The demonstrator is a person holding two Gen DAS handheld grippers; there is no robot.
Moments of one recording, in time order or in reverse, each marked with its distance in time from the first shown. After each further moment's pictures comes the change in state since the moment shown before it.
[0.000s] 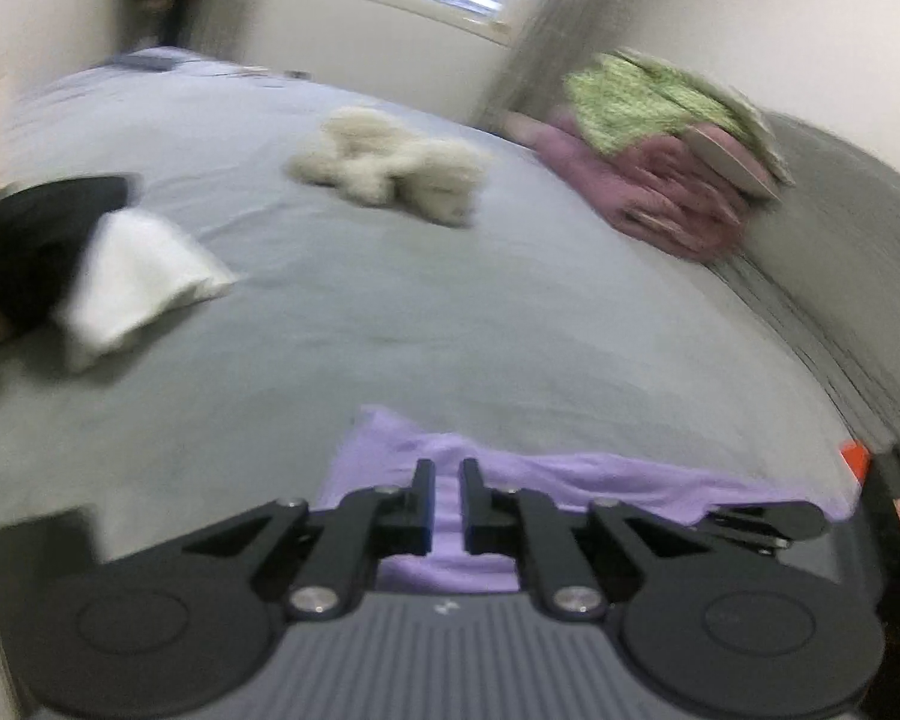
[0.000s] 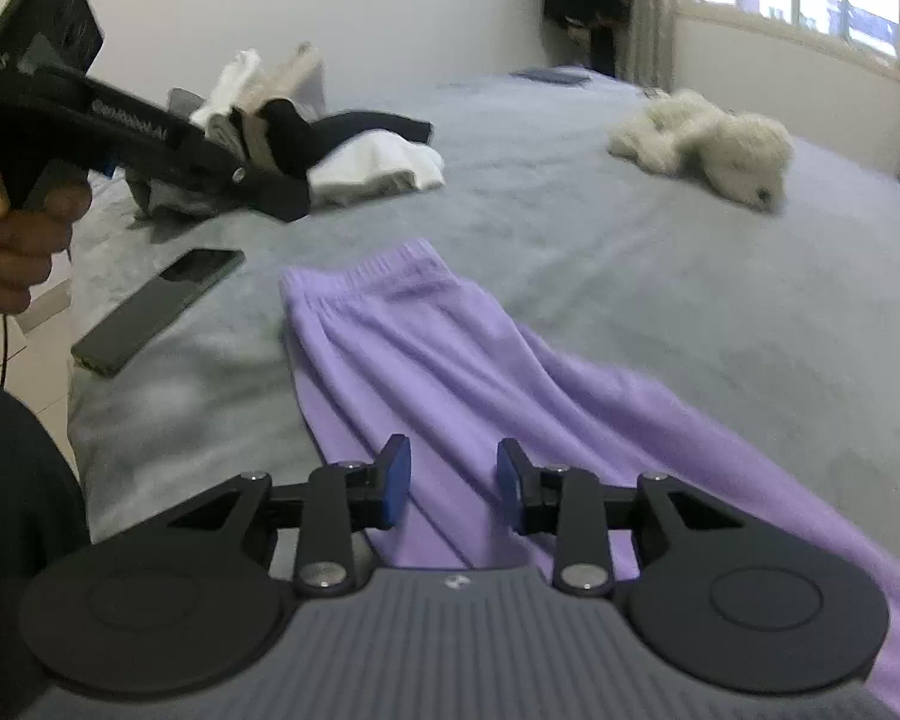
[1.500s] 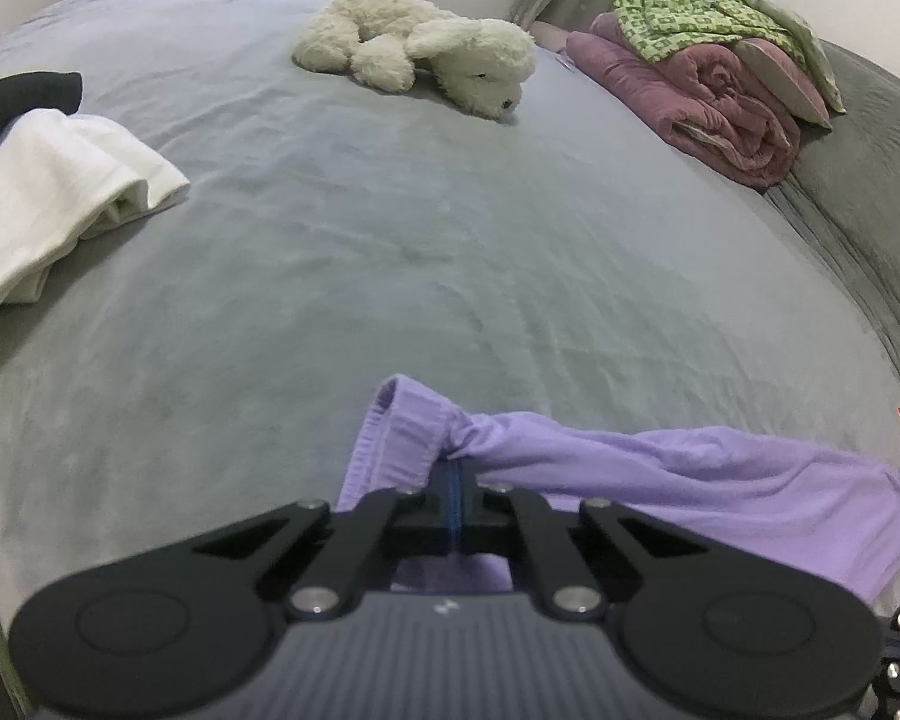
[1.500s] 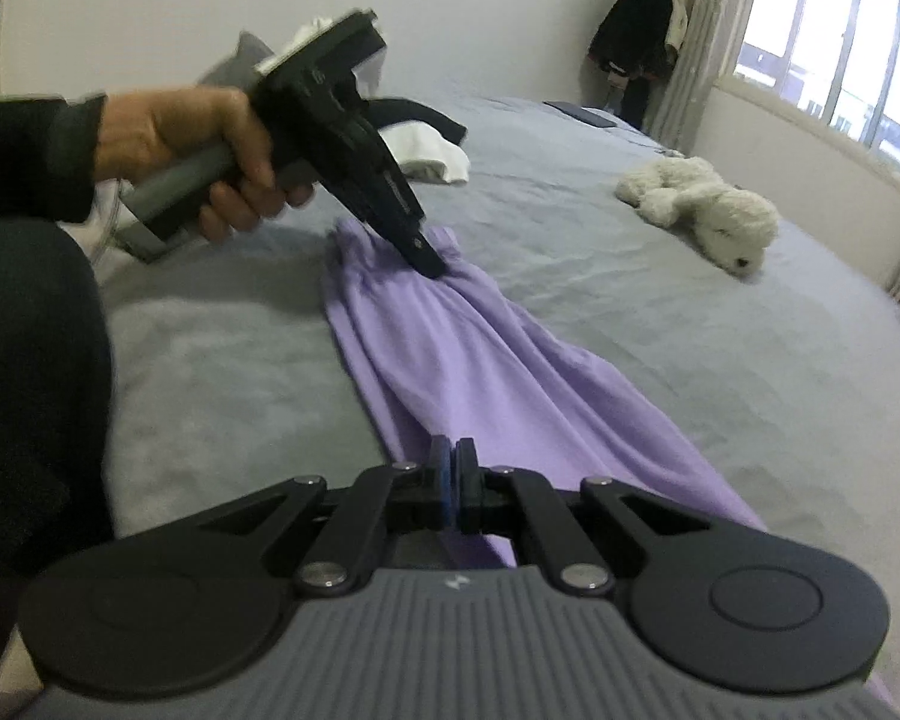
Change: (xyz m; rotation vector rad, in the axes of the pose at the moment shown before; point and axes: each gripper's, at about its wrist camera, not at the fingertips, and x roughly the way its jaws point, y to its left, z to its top) left arm 0.091 0.036 0.005 -0.076 0.144 0.072; right arm -0.047 0.018 -0.031 -0.243 -0.029 -0.062
